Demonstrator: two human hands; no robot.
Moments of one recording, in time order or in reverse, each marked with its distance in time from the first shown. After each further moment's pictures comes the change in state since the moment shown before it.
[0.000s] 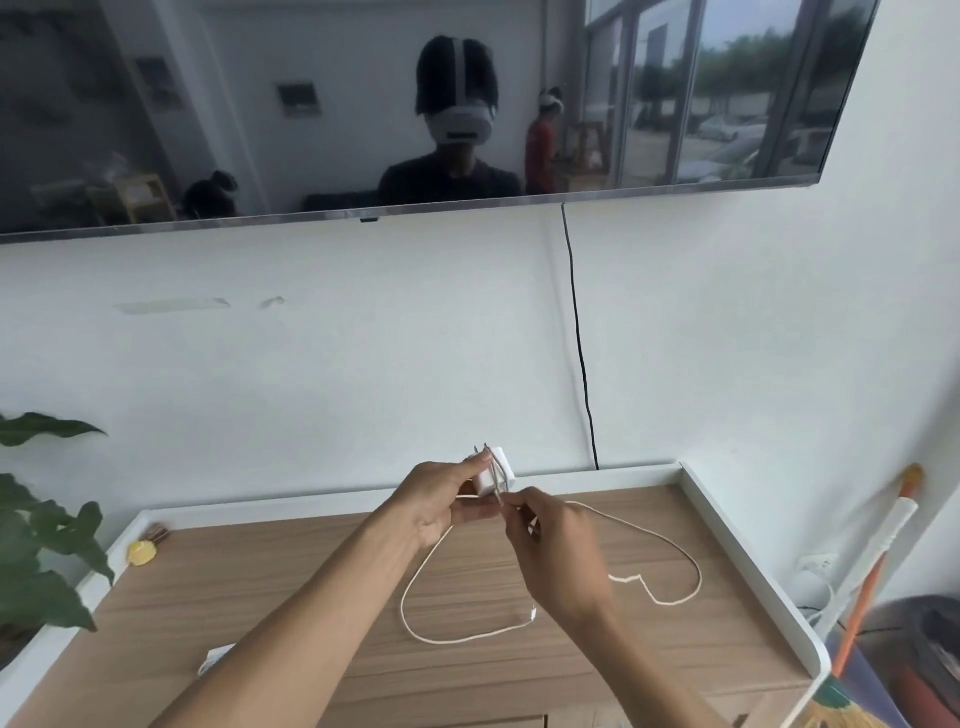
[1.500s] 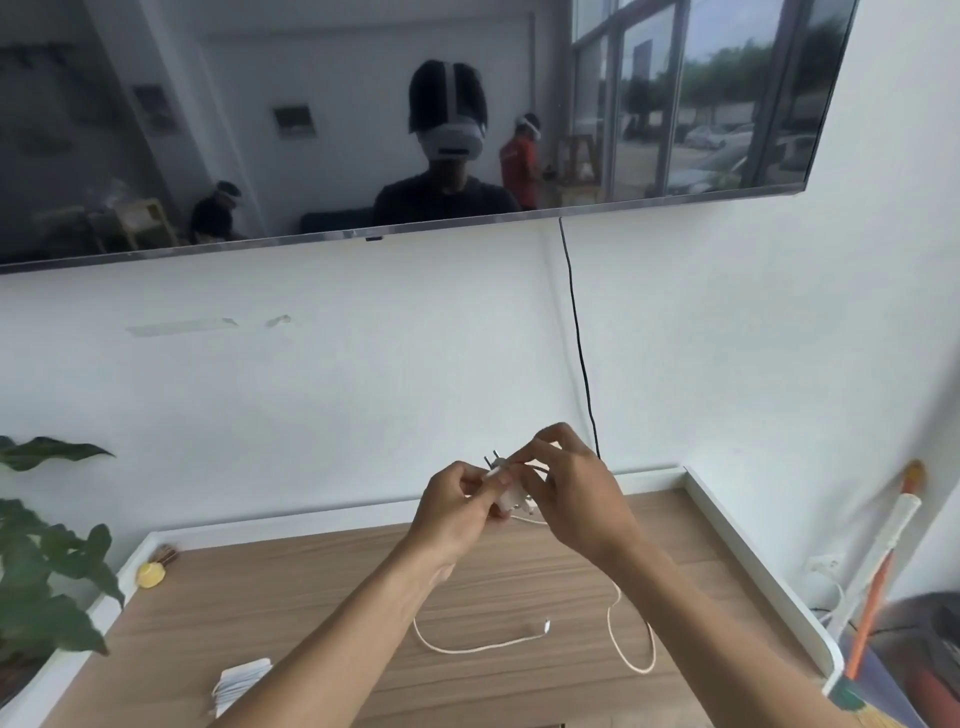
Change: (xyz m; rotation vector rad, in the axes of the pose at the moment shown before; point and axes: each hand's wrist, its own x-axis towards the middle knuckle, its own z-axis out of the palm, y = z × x) left_hand -0.023 -0.012 0.008 0.280 0.117 0.326; right_hand 0.046 -0.015 -0.032 -0.102 -0.117 -0.107
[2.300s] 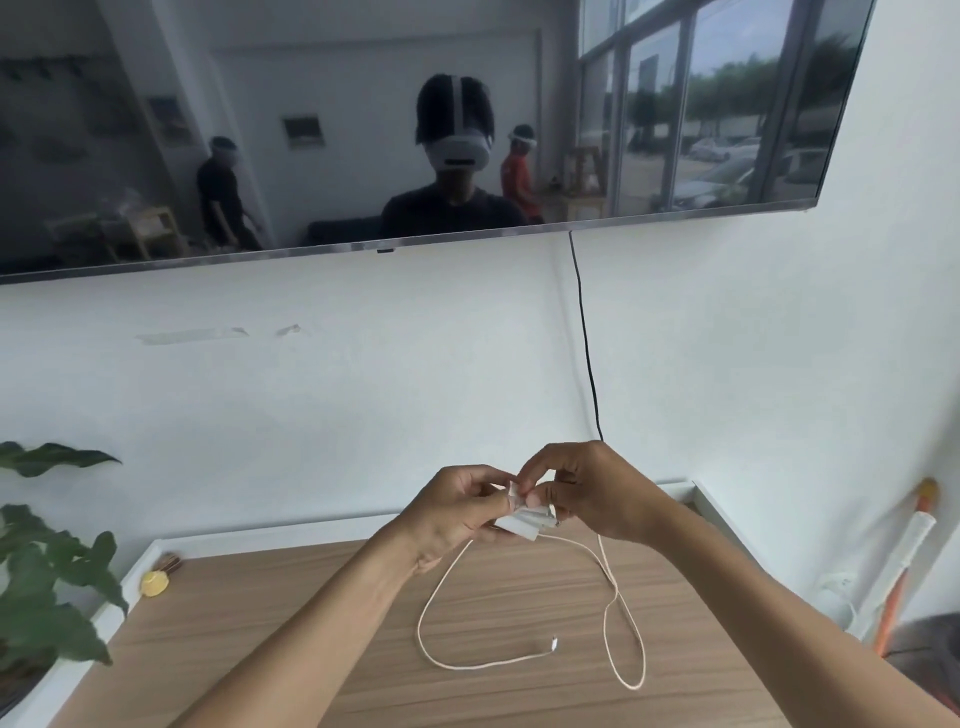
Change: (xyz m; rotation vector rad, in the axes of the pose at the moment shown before) left_hand 0.001 0.028 -0.028 0.018 -0.367 -0.036; right_hand 0.024 -0.009 -0.038 0.270 -0.394 0.071
